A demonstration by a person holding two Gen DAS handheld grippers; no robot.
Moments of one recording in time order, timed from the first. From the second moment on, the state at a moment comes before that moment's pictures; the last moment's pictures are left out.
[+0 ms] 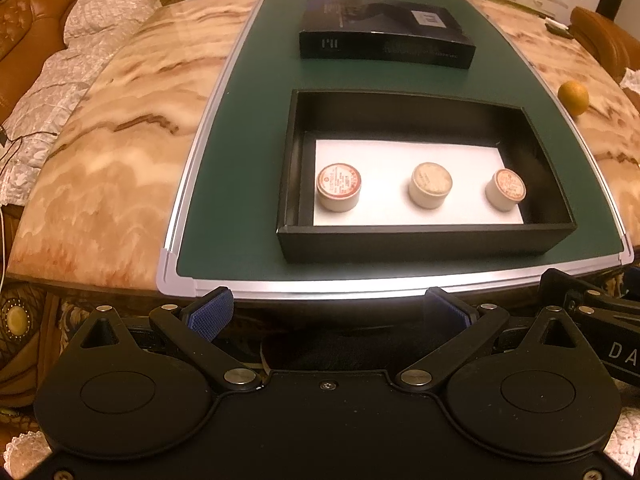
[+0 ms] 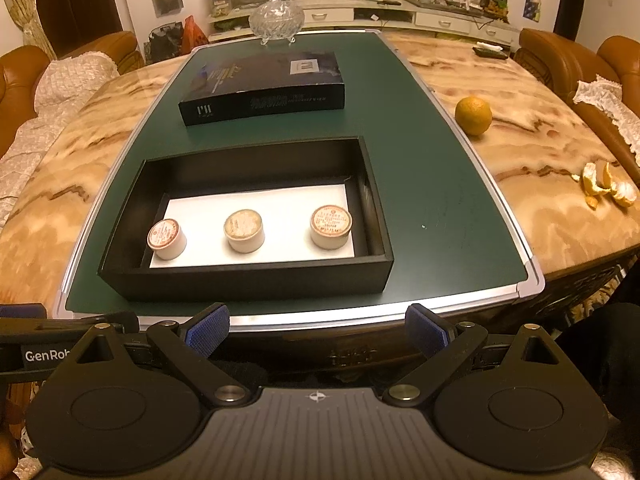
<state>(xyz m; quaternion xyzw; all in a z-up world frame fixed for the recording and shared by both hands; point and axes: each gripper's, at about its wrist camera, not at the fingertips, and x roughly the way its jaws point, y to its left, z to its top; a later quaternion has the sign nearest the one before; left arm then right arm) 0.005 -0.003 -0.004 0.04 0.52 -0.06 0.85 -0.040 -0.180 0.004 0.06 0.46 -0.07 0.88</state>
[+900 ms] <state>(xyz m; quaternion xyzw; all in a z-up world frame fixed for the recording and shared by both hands) 0.085 -0.005 -0.002 0.05 0.53 -0.05 0.84 0.043 -0.190 0.010 0.05 0.48 -0.07 0.87</state>
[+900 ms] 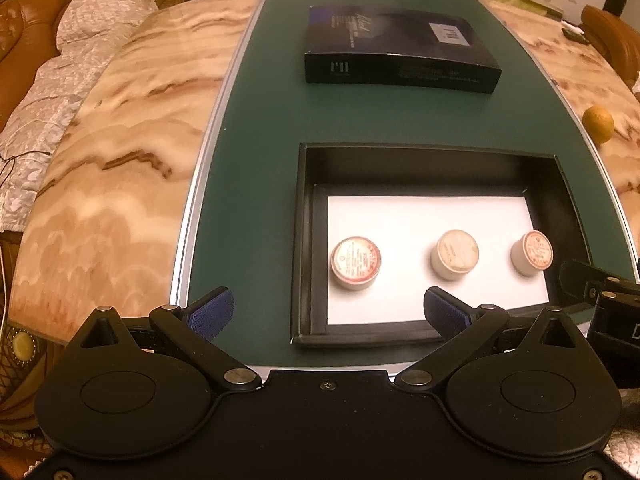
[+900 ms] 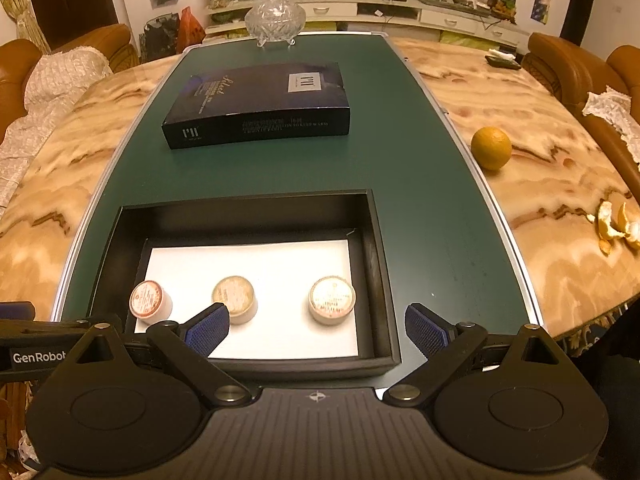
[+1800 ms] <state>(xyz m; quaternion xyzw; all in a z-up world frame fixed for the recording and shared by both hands) 0.107 -0.014 -0.012 0.06 0.55 -0.06 0.83 0.071 -0.193 0.002 0.04 0.49 -0.06 0.87</state>
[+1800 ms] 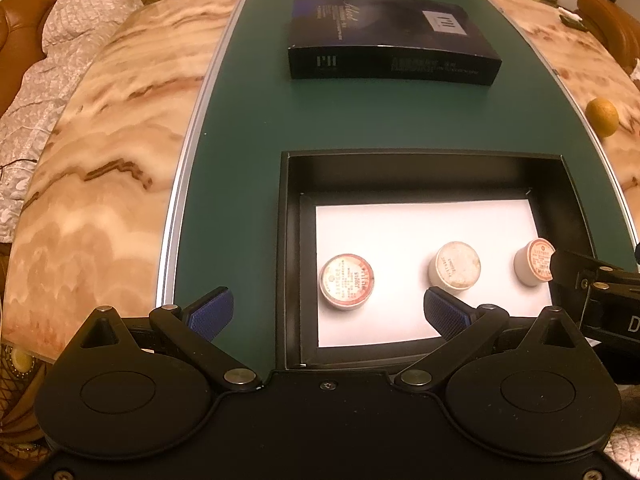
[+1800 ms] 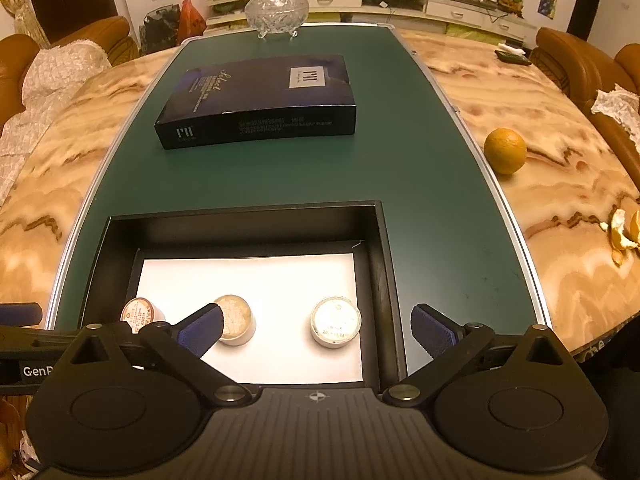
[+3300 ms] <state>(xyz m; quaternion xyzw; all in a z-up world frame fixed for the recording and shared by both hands) 0.130 -0.013 -0.003 0.07 0.53 -0.05 0.84 0.095 -0.198 0.003 0.01 0.48 -0.06 0.88</state>
